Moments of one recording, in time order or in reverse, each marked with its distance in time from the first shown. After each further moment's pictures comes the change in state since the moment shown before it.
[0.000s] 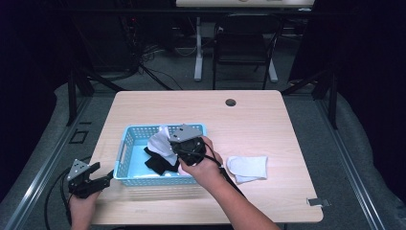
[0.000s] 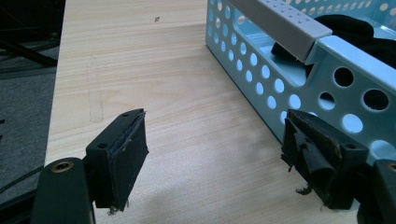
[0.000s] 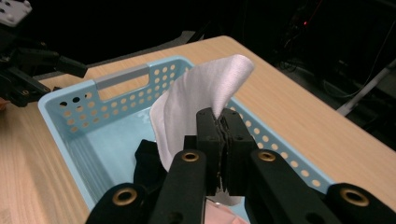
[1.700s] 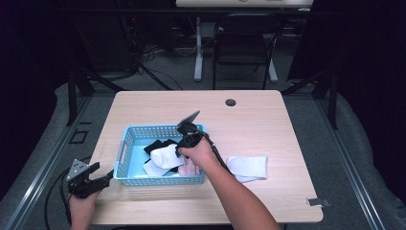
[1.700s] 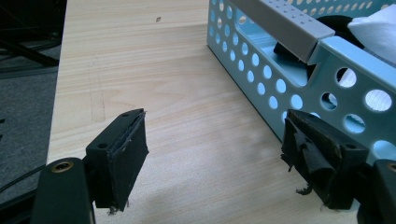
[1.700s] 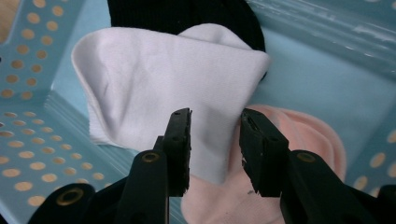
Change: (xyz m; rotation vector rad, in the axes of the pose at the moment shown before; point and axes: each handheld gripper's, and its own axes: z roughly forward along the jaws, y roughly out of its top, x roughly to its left) left arm 0.001 -0.001 0.000 -0.011 0.002 -0.008; right arm -0.057 -0.045 0.115 0.699 0.195 0.616
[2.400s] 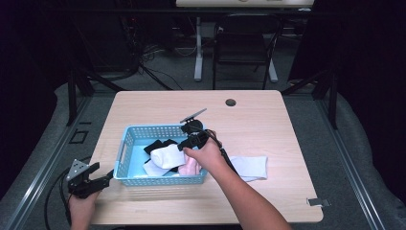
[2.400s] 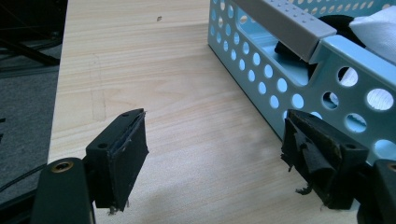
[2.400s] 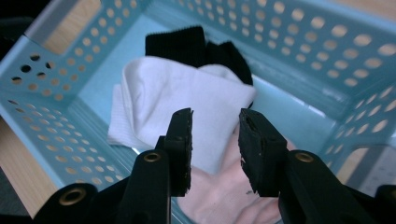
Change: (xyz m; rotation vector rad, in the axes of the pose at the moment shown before) left arm 0.000 0.000 0.000 0.003 0.002 0.000; right arm 0.011 -0.019 -0.044 -0.177 -0.040 -0.169
